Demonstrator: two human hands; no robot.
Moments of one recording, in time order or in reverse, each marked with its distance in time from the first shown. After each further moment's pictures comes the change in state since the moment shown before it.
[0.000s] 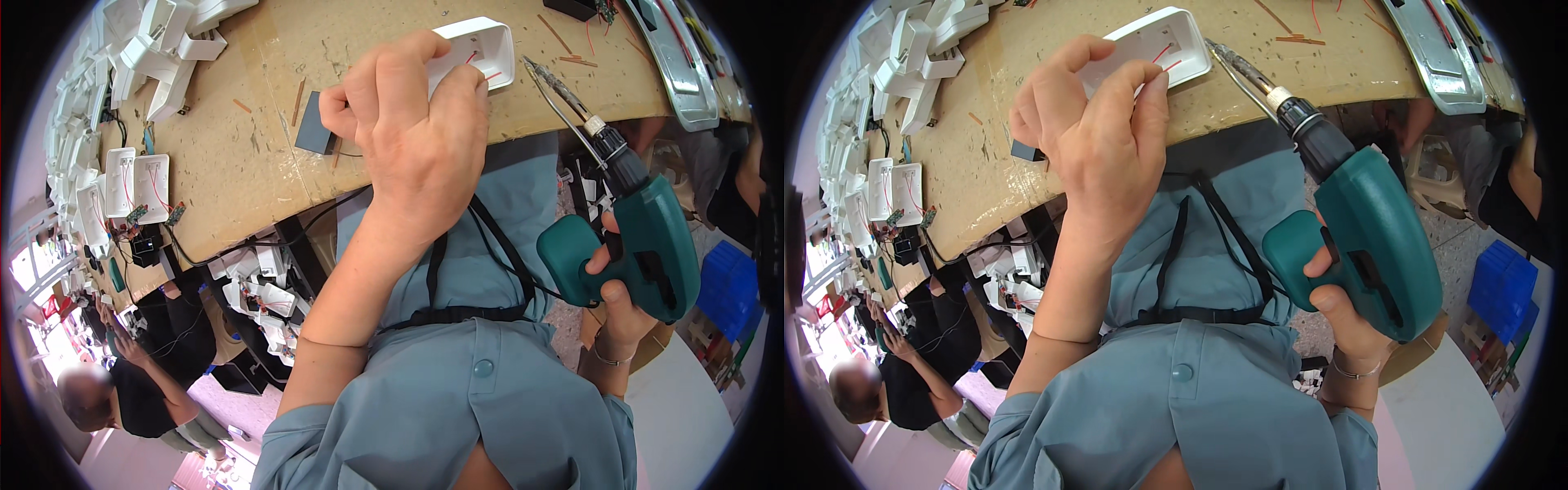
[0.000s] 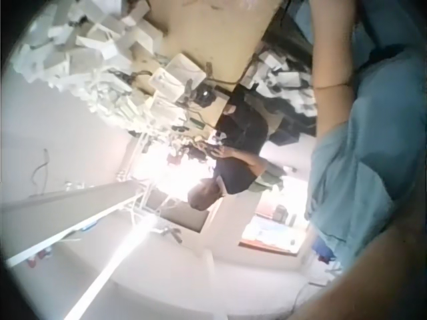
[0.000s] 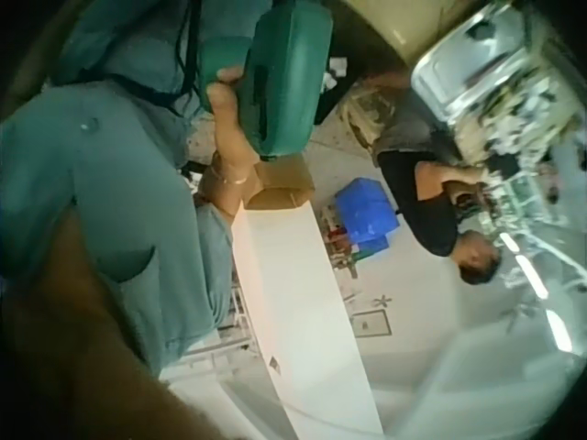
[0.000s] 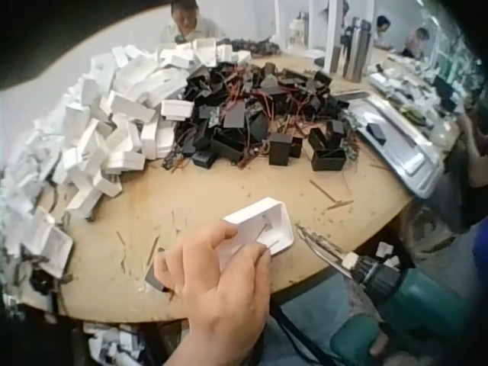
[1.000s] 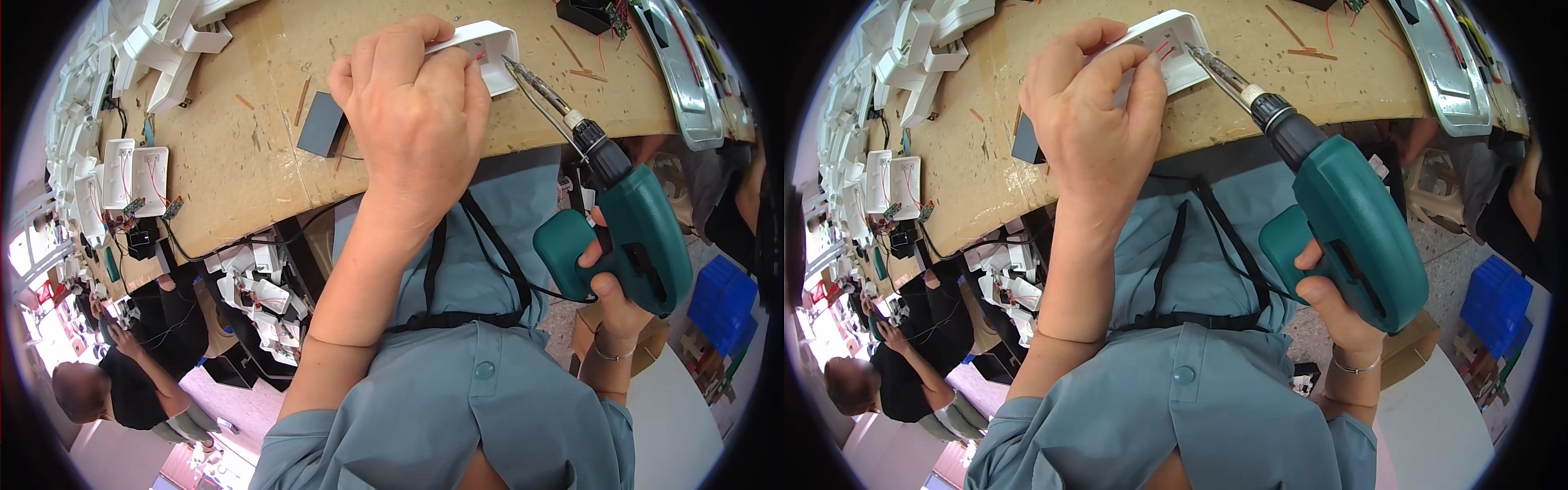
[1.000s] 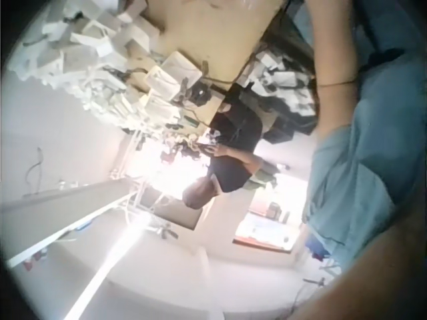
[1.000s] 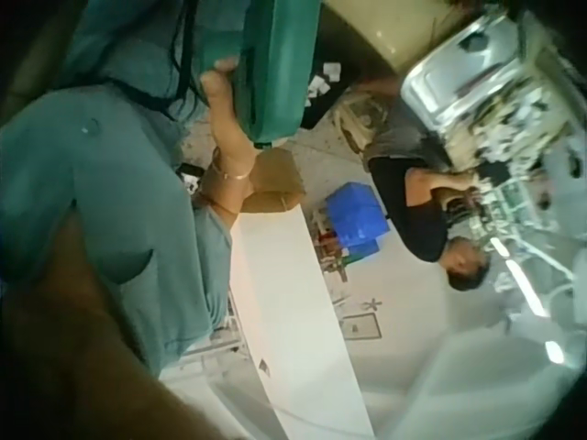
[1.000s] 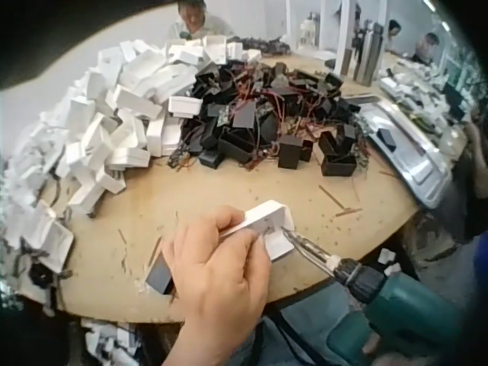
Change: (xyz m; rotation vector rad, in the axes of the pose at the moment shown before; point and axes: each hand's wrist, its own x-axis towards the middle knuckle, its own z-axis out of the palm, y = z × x) left_hand 0.014 -0.009 0.012 -0.053 -0.020 -0.091; right_hand 0.016 0.006 0.002 0.032 -0.083 0.075
